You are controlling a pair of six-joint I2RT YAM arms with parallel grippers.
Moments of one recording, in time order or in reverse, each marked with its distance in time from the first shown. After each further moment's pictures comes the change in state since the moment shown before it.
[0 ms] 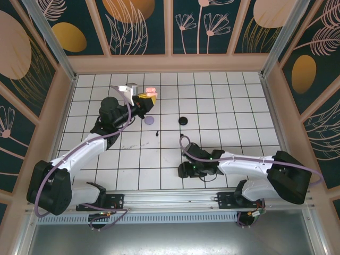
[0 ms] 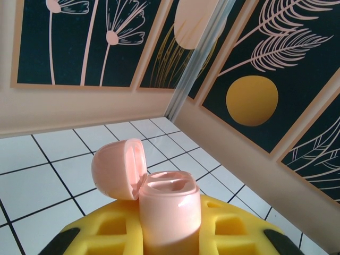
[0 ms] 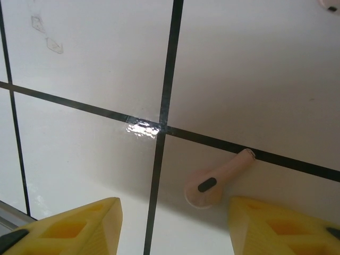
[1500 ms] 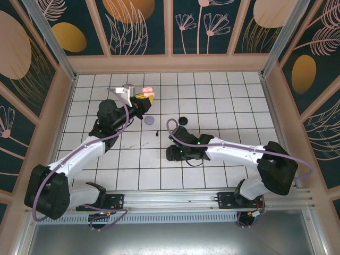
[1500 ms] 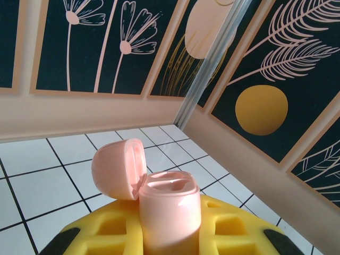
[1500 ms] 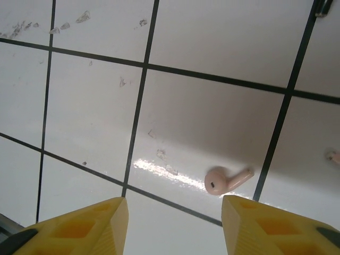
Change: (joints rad) left arm 0.000 -0.034 -0.033 0.014 -0.057 -0.008; right arm -0.042 0.148 0.319 -0.065 0.111 -0.103
